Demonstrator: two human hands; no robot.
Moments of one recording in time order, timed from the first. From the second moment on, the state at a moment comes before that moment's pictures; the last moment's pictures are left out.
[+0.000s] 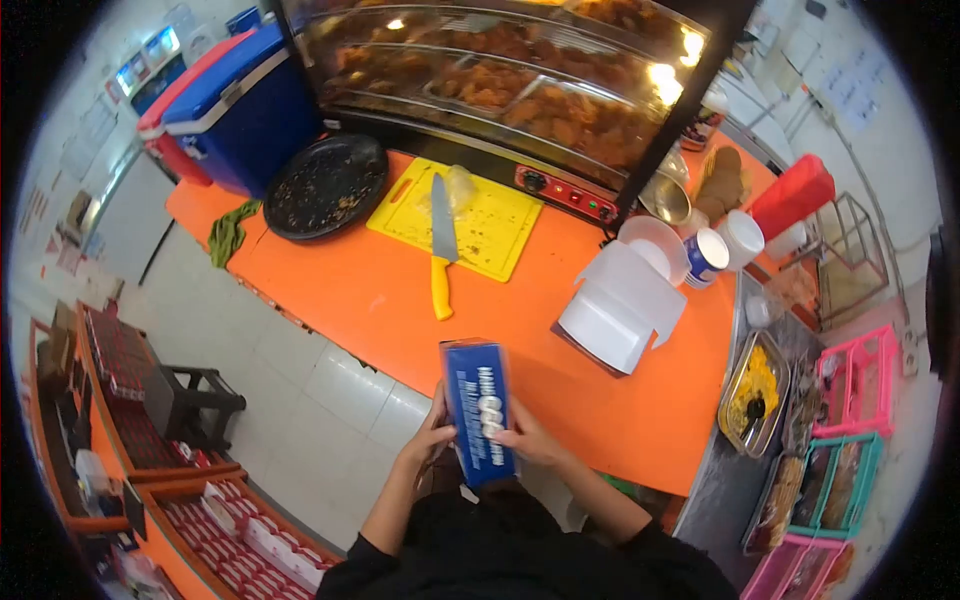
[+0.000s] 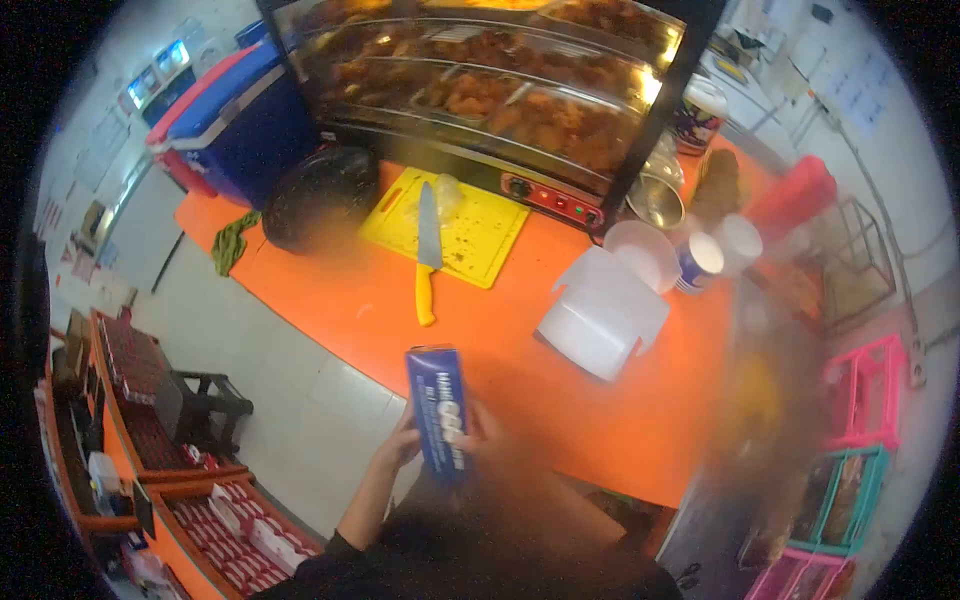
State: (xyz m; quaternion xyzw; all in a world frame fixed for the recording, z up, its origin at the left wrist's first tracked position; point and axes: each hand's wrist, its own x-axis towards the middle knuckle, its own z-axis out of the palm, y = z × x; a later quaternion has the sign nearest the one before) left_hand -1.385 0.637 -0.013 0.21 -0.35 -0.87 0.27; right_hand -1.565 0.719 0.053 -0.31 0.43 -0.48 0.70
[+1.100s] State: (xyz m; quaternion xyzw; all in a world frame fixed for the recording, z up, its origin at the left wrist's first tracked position) left_hand -0.858 0.170 -0.032 0.44 -0.60 -0.60 0.31; right_hand -1.324 0.241 0.239 -0.60 0.75 -0.25 -0.08
